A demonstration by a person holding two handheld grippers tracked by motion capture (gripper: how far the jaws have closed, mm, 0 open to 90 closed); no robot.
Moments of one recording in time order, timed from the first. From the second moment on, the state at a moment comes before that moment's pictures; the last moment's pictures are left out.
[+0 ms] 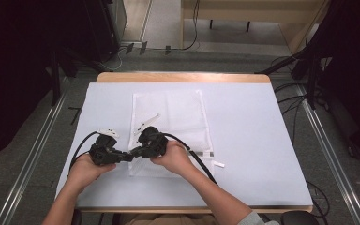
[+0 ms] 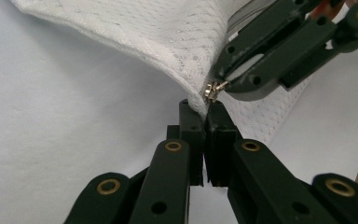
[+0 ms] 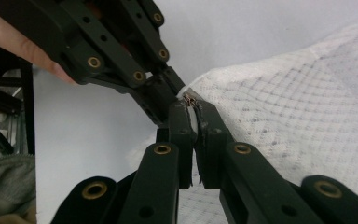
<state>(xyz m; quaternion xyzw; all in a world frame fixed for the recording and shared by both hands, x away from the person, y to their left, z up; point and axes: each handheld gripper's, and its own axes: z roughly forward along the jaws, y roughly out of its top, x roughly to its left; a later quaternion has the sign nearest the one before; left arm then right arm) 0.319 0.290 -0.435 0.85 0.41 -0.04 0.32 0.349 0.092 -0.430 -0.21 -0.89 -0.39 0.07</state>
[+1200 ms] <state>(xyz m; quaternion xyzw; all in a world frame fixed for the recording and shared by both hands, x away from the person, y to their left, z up) 0.317 0.302 -0.435 0.84 0.42 -0.04 0.33 0.360 0.059 -0.451 -0.26 -0.88 -0.38 0.07</state>
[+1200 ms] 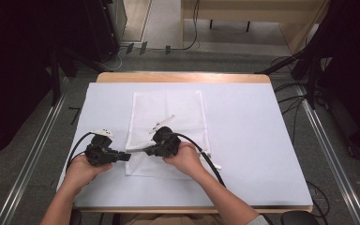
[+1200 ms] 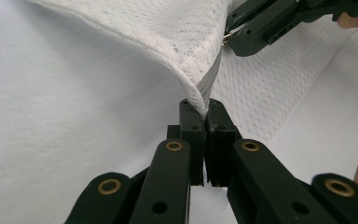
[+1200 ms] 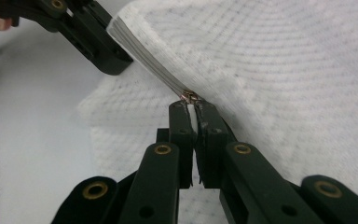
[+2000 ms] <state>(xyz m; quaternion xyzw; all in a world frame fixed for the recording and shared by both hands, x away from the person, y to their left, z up) 0.315 0.305 -0.435 0.84 0.42 -0.04 0.34 0.360 0.036 -0.450 -0.27 -0.88 -0.38 0.07</state>
